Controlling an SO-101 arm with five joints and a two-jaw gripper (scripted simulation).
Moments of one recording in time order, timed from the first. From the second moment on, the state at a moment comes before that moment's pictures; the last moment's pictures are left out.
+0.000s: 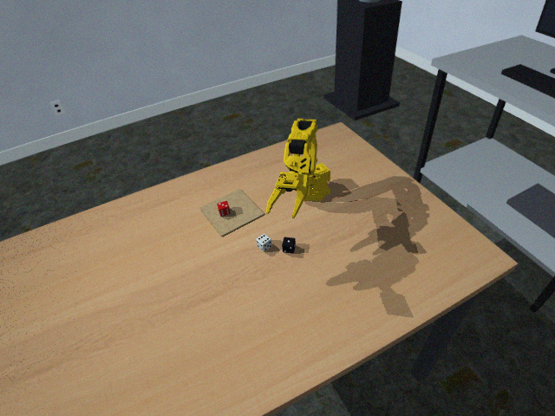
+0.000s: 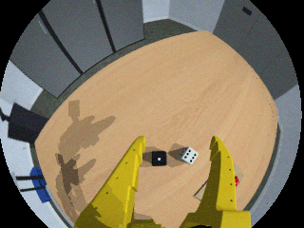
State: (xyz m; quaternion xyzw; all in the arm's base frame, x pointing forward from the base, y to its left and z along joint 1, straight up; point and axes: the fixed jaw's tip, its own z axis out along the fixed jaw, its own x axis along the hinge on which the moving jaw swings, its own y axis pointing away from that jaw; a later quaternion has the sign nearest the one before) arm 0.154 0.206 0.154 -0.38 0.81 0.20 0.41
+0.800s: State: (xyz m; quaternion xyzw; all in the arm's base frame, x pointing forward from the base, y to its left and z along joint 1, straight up) arm 0.138 0.191 0.153 -0.42 0.87 0.11 0.23
